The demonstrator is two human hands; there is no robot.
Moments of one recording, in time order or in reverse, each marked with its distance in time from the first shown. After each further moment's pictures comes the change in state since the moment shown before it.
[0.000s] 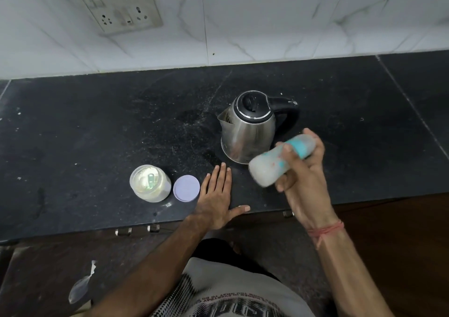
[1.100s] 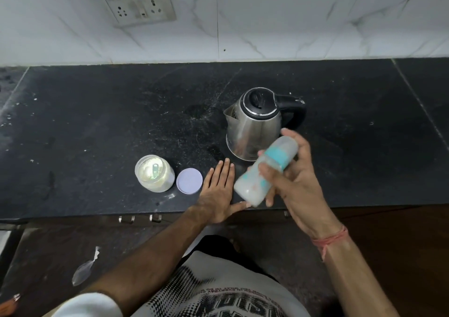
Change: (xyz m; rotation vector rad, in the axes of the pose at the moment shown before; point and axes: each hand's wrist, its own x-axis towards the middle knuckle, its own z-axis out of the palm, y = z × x) left_hand -0.003 0.003 -0.006 0.014 -0.055 -0.014; right_hand -0.017 -0.005 0.014 -0.183 -0.103 -0.031
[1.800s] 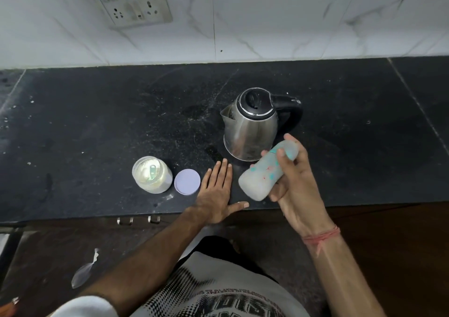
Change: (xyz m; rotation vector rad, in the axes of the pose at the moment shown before) left_hand 0.001 0.003 0.001 0.038 -0.006 -0.028; right_hand 0.008 0.012 -0.007 0.194 0.206 0.128
